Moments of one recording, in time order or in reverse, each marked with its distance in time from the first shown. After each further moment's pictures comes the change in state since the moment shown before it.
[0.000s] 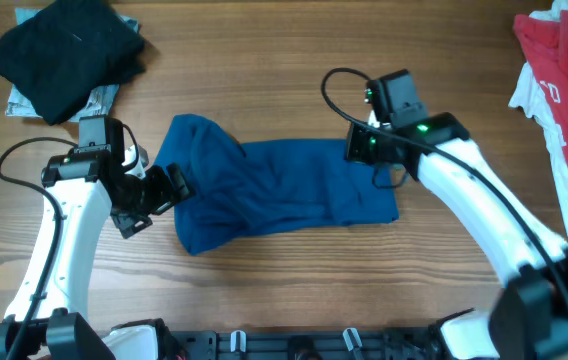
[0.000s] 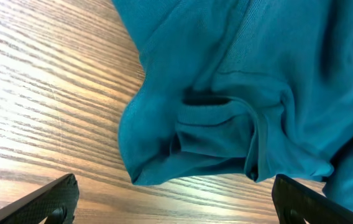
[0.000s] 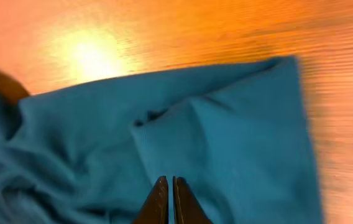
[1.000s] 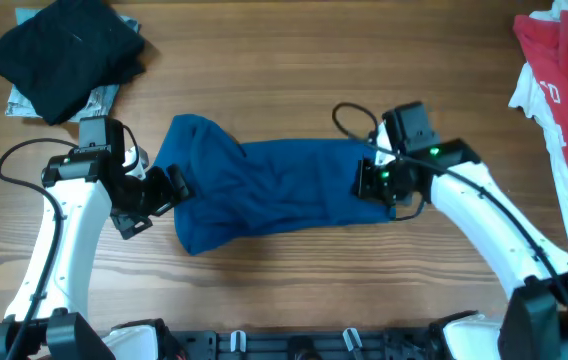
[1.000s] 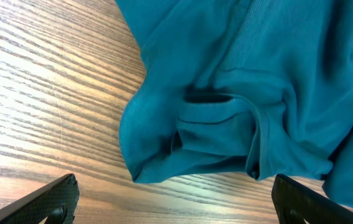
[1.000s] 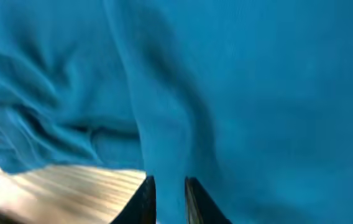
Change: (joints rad) left arm 0.000 0.000 -0.001 -0.004 0.000 0.000; right arm -0.062 -0.126 -0.238 -0.022 -0.238 -0.090
